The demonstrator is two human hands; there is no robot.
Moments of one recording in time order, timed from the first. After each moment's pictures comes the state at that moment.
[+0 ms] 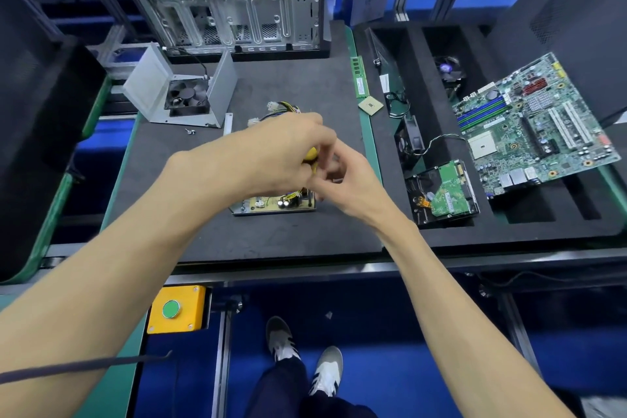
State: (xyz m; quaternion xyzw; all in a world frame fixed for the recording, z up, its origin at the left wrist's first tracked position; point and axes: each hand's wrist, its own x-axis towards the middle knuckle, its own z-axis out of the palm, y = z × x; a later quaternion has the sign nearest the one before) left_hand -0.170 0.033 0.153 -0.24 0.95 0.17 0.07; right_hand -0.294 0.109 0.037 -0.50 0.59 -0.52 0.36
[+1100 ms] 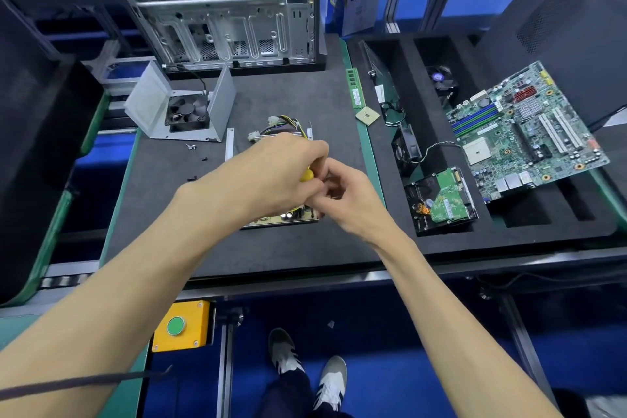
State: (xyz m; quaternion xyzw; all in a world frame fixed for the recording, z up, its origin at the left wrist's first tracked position) left_hand -0.161 0.024 0.130 -0.24 0.96 0.13 -0.01; right_hand -0.283 0.116 0.037 -0.47 0.59 -0.54 0.39
